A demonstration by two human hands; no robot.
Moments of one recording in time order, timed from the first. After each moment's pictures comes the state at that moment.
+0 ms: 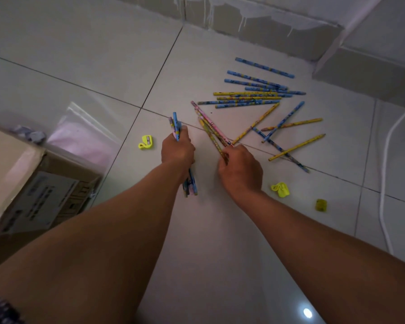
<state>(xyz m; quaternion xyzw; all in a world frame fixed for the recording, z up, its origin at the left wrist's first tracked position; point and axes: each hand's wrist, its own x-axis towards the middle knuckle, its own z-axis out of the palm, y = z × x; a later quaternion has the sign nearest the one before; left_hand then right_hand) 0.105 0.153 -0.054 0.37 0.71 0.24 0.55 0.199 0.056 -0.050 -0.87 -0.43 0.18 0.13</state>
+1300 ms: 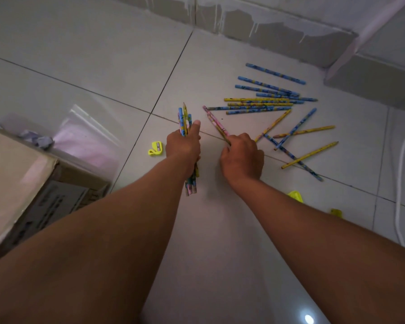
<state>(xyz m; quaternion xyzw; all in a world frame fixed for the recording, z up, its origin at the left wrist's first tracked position) 0.101 0.183 -0.053 0.39 0.70 0.22 0.56 0.194 0.108 -0.063 -0.89 -0.41 0.15 0.11</state>
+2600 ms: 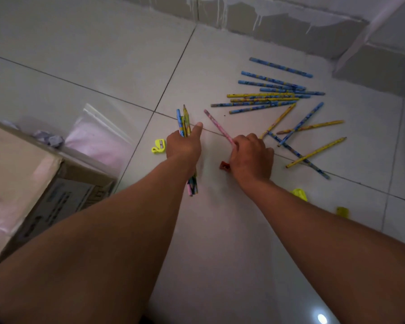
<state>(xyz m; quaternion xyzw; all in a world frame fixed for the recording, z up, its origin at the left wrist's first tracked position) 0.098 0.177 -0.061 0.40 0.73 0.22 0.51 0.211 0.094 -0.079 -0.88 -0.44 0.12 0.10</state>
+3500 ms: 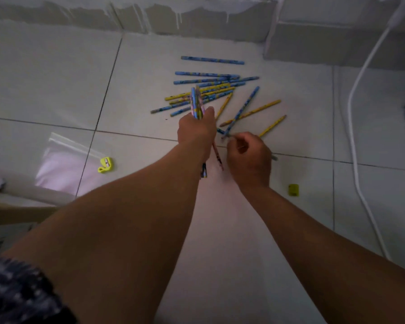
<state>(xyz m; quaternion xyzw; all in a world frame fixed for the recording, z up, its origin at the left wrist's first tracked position) 0.243 0.133 -0.041 0.50 0.67 0.16 0.52 0.279 0.020 -0.058 -0.87 -0.20 0.14 0.42</state>
